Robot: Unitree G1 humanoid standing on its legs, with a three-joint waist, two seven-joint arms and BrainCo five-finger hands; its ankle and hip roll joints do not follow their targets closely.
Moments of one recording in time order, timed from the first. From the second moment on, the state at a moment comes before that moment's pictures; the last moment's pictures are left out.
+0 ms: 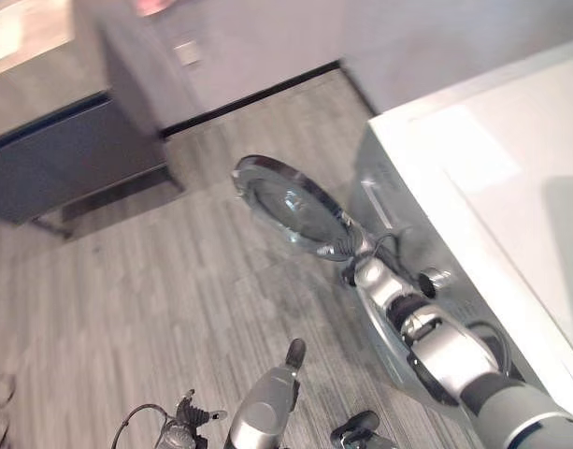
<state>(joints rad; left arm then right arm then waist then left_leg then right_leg) -0.17 0.23 -0.29 1.23 0.02 -0.08 0.26 -0.68 -0.20 0.61 1.09 -0.09 -0.03 -0.32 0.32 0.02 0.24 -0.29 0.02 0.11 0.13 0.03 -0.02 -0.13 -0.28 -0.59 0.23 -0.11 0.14</state>
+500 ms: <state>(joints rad) -0.50 0.36 -0.31 1.44 0.34 0.01 0.29 0.07 -0.53 0.46 0.69 -0.21 -0.13 -0.12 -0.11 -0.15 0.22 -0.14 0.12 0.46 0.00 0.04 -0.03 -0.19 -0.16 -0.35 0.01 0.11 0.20</state>
